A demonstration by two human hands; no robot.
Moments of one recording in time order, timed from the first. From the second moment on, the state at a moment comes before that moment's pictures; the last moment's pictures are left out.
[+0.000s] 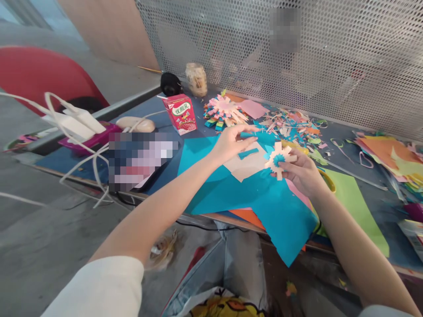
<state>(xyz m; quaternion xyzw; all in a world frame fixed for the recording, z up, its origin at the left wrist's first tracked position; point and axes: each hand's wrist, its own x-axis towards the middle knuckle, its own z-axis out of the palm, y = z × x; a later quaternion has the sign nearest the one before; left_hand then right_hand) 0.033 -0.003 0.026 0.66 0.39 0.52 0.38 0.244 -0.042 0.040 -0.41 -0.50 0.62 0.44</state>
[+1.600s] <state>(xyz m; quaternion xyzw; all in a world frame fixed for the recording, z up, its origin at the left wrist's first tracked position) 0.036 -0.028 0.043 0.72 0.35 0.41 0.43 0.249 -0.049 0.041 -0.44 -0.72 0.32 0.43</state>
